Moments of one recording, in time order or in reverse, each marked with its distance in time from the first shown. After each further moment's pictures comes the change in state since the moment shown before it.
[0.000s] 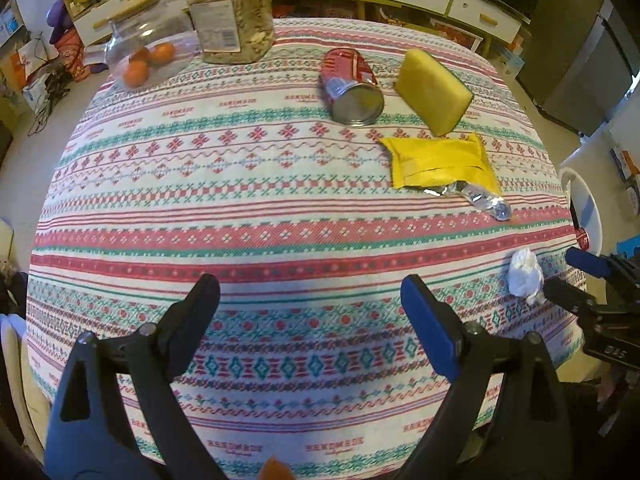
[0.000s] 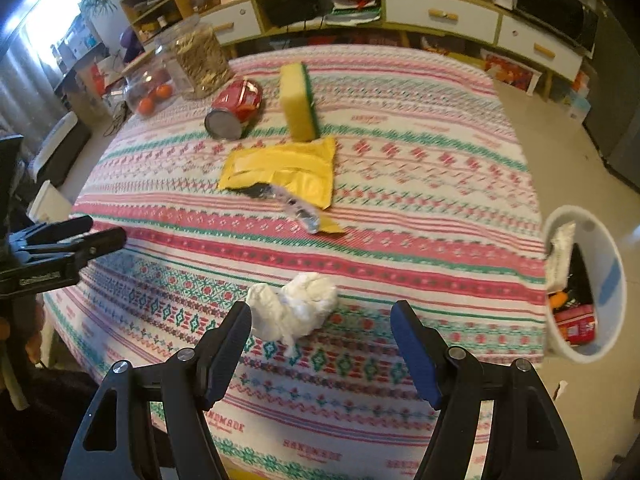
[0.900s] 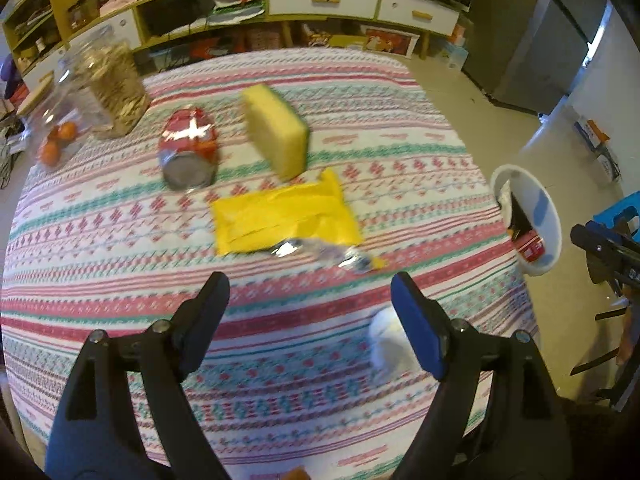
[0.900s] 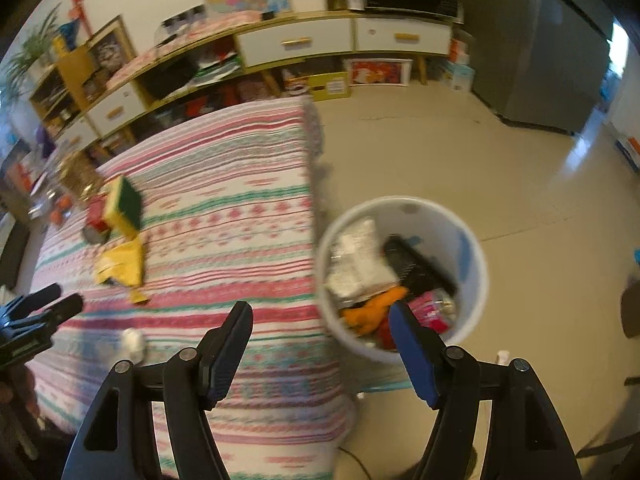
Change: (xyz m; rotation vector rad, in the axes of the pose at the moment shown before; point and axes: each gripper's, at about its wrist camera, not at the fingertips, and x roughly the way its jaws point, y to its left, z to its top) left arm 0.002 -0.130 0.030 0.134 -0.067 -0.093; right arm -0.091 -0.160 -0.017 0.270 -0.153 -0.169
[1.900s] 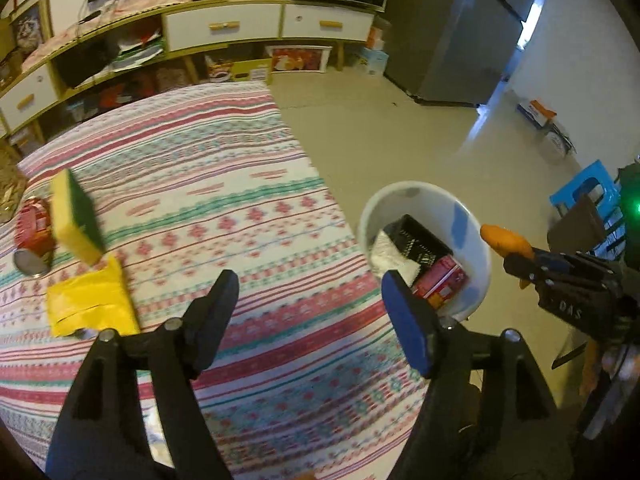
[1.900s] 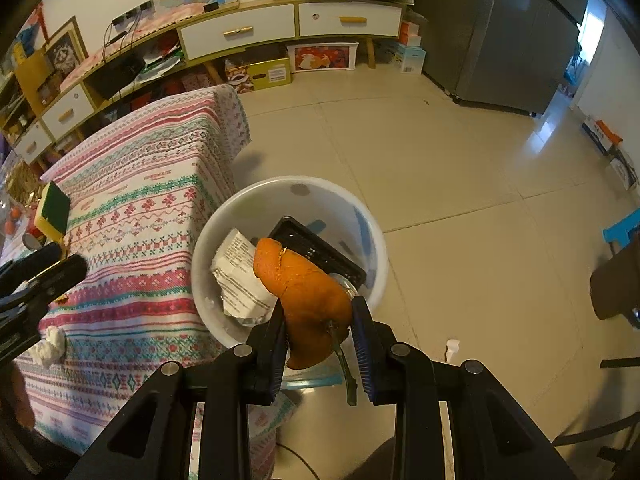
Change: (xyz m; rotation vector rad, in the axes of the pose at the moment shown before) left arm 0.027 -0.155 0.033 0.143 -0.099 -0.174; right arm 0.021 -0.107 -0.004 0.093 0.044 -0.163
